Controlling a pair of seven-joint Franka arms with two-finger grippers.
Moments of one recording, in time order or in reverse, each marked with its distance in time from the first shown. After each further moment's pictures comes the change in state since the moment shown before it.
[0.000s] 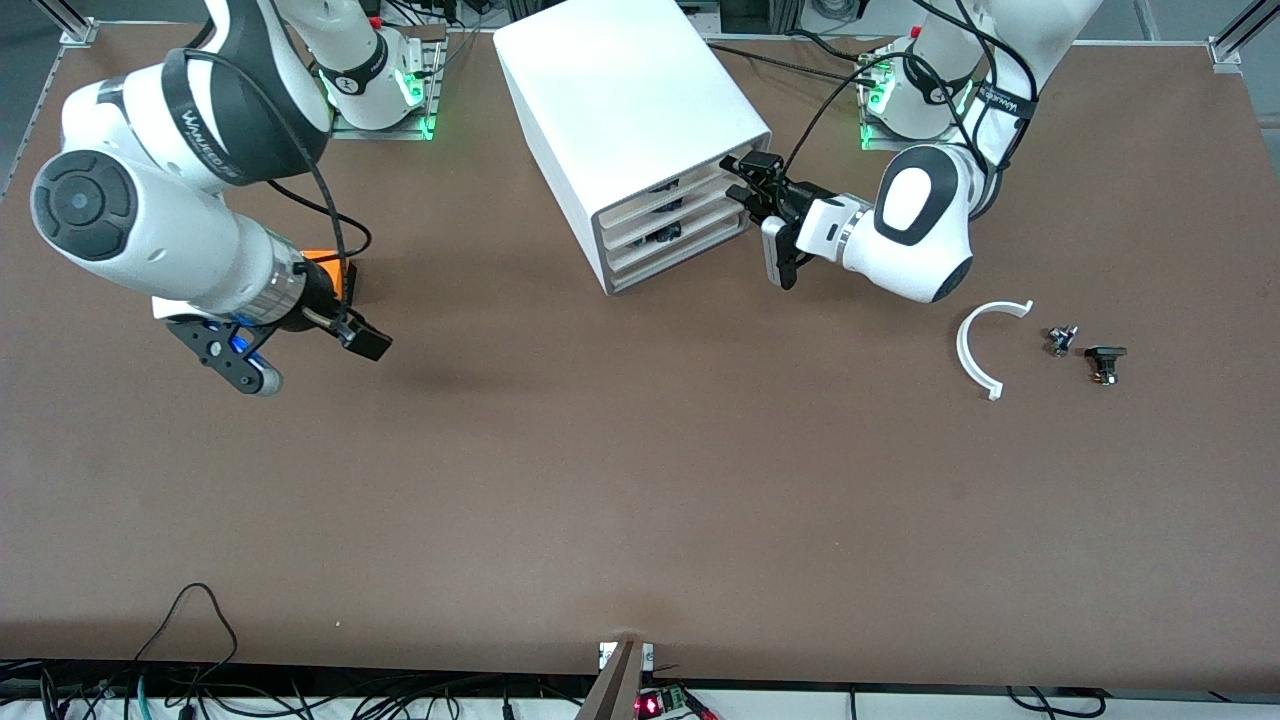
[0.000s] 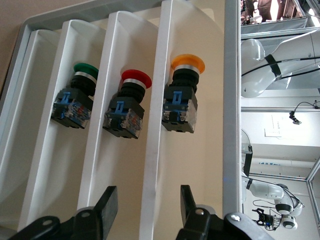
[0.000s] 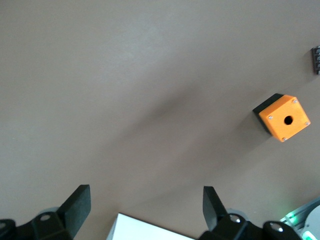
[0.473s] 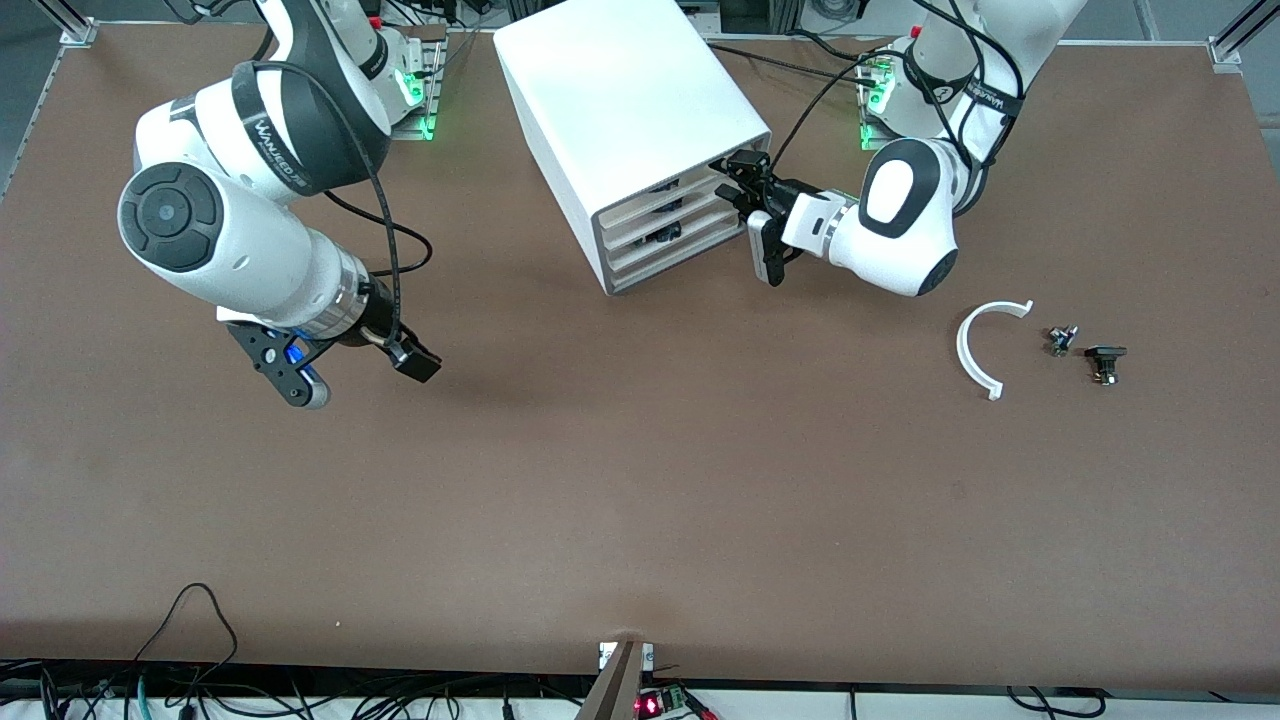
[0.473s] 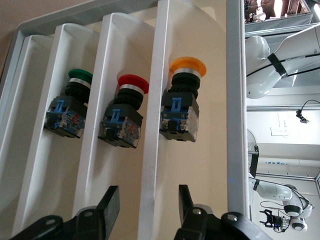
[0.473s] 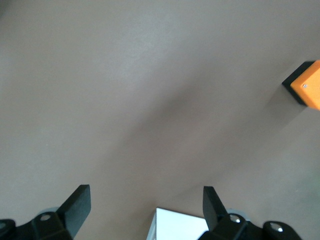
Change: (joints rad) left arm -0.013 0.000 -0.027 -0.003 -0.022 0.044 0.008; right arm 0.072 0.095 0.000 0.134 0.021 0.004 0.215
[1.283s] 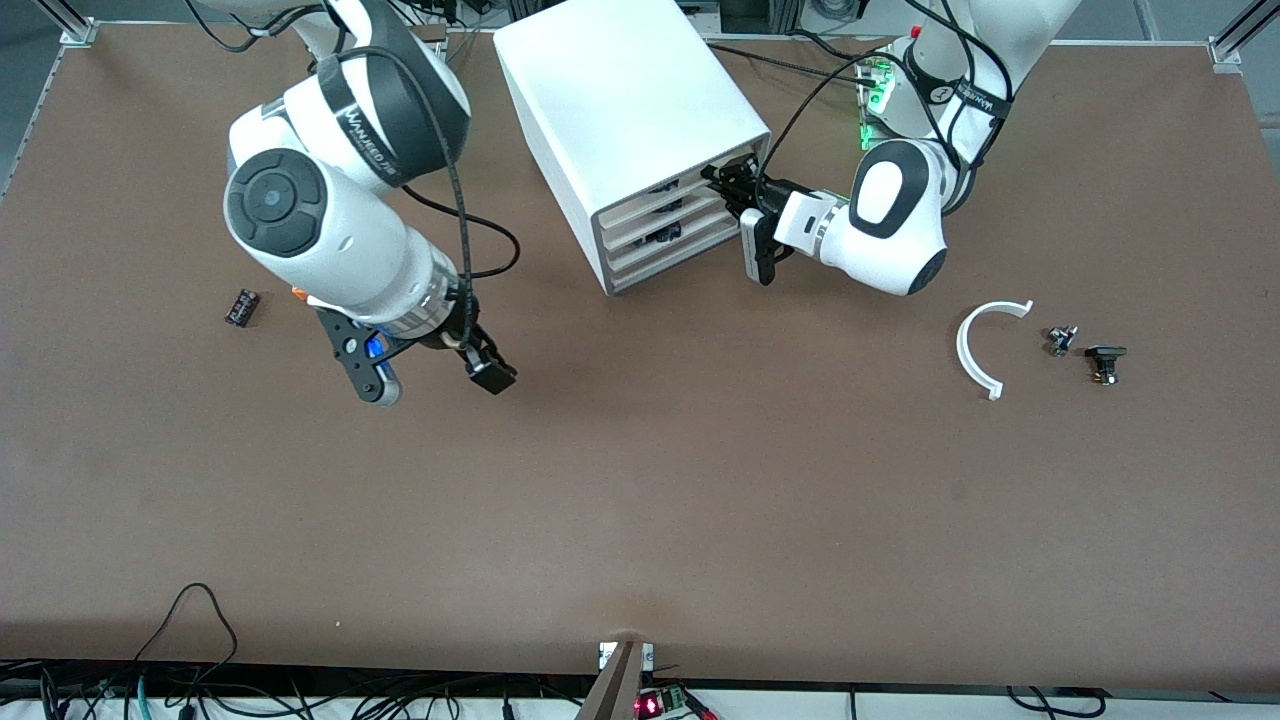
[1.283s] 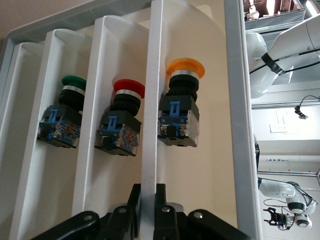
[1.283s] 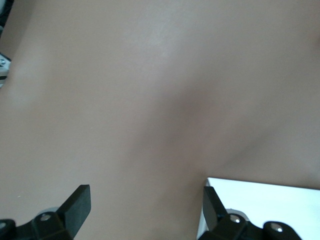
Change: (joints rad) left arm 0.002 0.021 -0.020 0.000 -0.017 0.022 0.059; right arm 0.120 0.126 0.001 0.196 0.031 0.039 0.290
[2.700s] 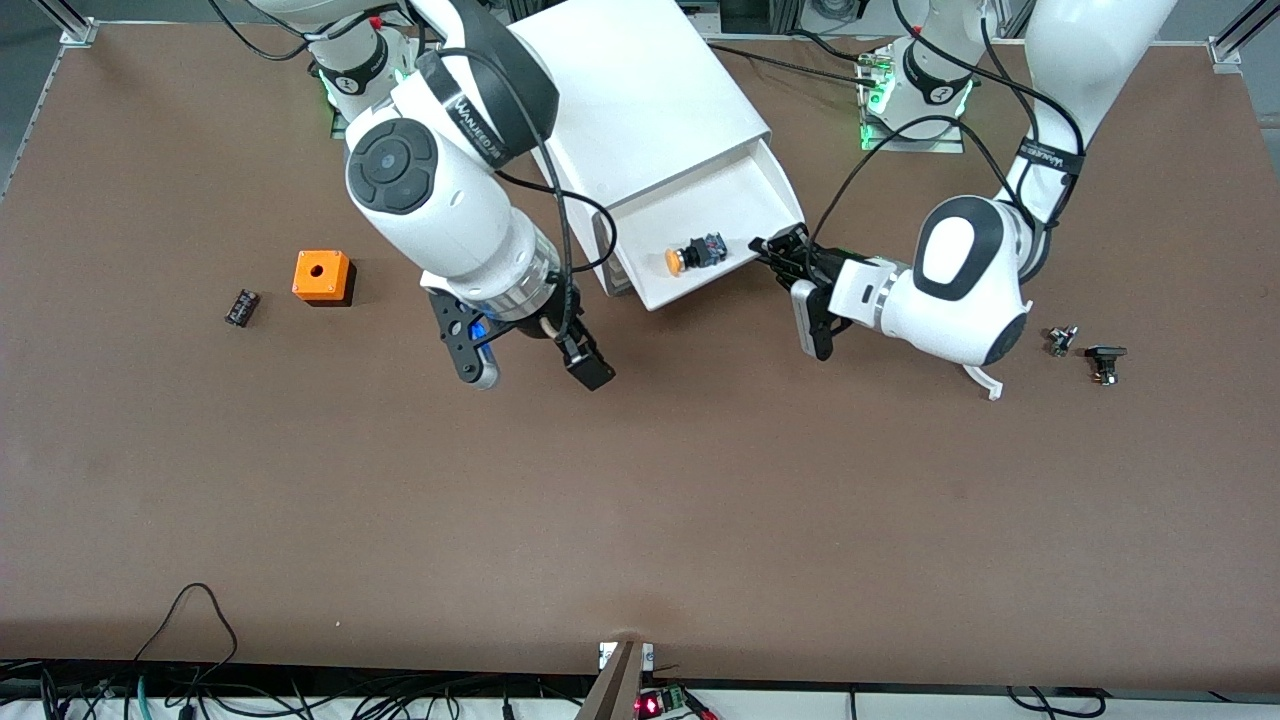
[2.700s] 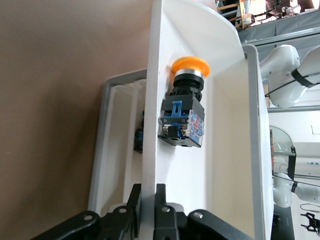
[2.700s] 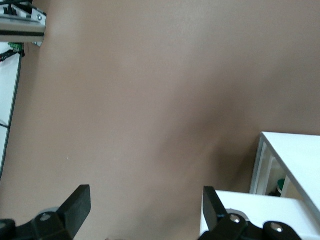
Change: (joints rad) left arm 0.149 0.143 0.009 0.317 0.280 -0.057 -0.126; right arm 0.095 0.050 0.038 0.020 0.049 0.197 0.161
